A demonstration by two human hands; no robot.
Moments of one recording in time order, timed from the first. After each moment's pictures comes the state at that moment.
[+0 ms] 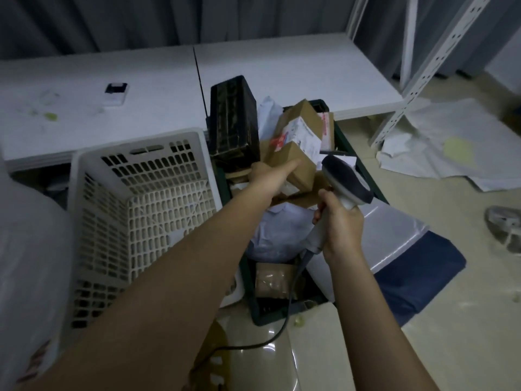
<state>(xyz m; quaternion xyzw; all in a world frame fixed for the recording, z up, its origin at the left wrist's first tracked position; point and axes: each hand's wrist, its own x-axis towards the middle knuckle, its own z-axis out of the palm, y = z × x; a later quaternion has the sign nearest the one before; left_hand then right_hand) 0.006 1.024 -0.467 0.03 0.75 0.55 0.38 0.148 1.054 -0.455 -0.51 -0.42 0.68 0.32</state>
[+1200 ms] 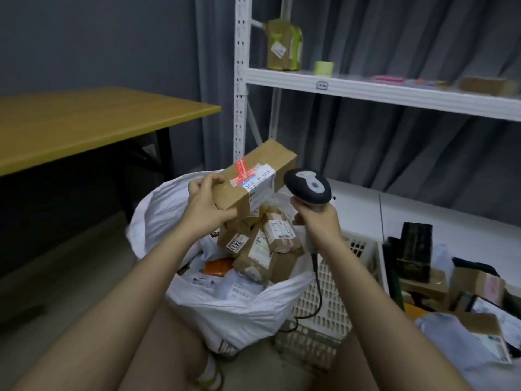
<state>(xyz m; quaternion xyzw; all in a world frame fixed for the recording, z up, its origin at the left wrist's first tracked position) 0.063 0.426 -0.231 0.05 0.87 0.47 -0.13 0.075 0.648 -0.238 -0.07 -0.73 0.66 0.13</state>
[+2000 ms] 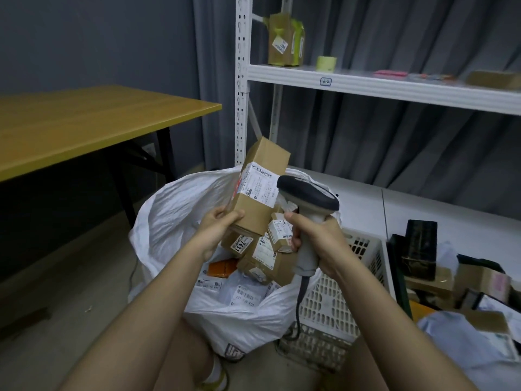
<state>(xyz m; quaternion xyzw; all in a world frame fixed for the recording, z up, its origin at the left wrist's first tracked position) 0.030 0.431 -0.288 -0.07 0.70 0.71 0.03 0.100 0.630 -0.239 0.02 -0.65 0.76 0.02</state>
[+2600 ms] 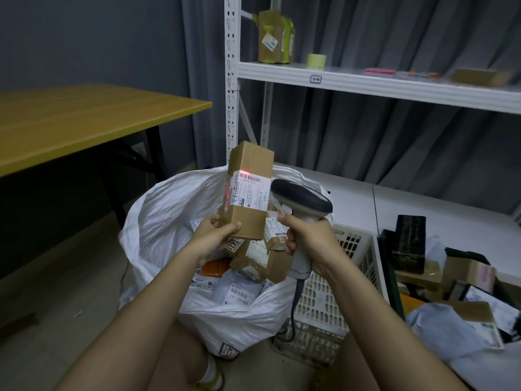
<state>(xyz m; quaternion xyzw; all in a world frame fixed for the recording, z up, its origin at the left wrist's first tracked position) 0.025 0.426 -0.311 -0.06 0.69 0.72 0.09 0.103 0.629 -0.242 -0.03 -0.67 0.74 0.01</state>
